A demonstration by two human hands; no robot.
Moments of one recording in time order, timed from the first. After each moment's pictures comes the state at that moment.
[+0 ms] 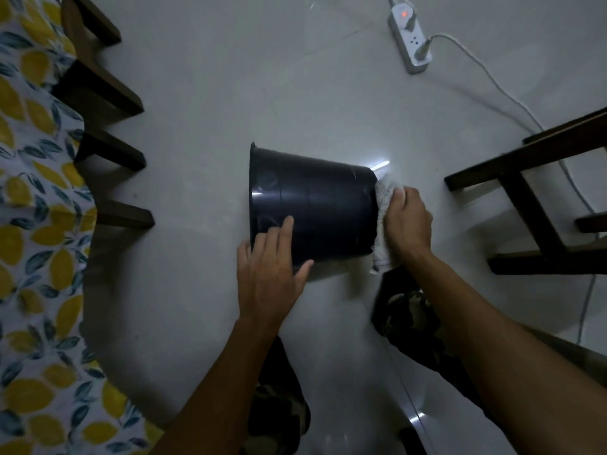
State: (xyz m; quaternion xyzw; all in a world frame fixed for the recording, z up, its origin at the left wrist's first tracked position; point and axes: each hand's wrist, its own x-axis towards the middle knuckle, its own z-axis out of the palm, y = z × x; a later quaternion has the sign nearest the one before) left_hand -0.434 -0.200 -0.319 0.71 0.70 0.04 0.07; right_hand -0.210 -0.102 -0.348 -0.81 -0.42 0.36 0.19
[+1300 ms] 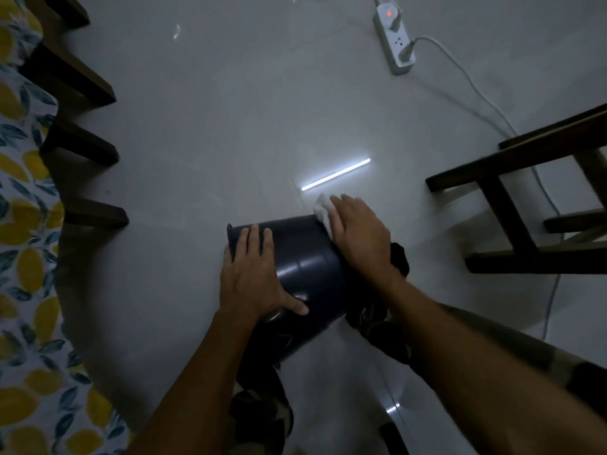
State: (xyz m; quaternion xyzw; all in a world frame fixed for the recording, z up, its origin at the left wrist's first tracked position) left_hand -0.446 -0.184 -0.332 0.67 0.67 -0.19 0.27; right_hand -0.239 -0.124 -0.381 -0.70 -0.68 0.23 0.01
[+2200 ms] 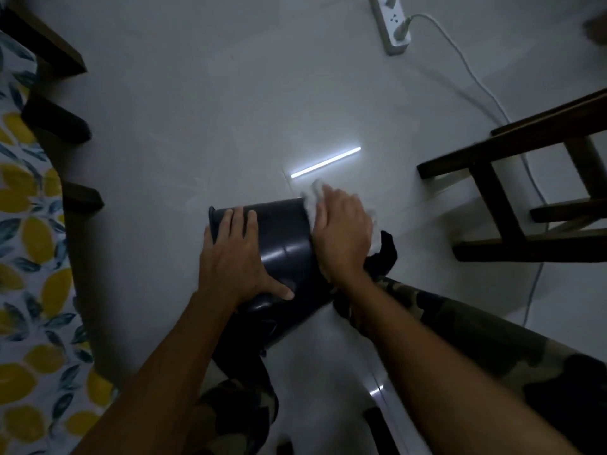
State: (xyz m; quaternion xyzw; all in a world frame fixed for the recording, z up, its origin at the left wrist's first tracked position) left_hand -0.447 -0.179 -0.338 0.68 0.65 -0.20 0.27; right_hand -0.261 -0.144 -0.382 -0.75 -0.62 0.23 0.06
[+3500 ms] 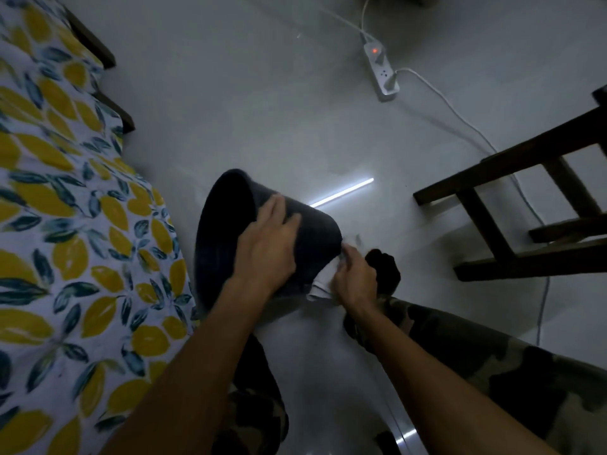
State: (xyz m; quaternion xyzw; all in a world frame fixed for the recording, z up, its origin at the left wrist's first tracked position) left_hand -0.404 -0.138 -0.258 0.76 0.62 -0.06 0.18; right_hand -0.239 -0.186 -0.343 -0.78 -0.42 0.43 0.15
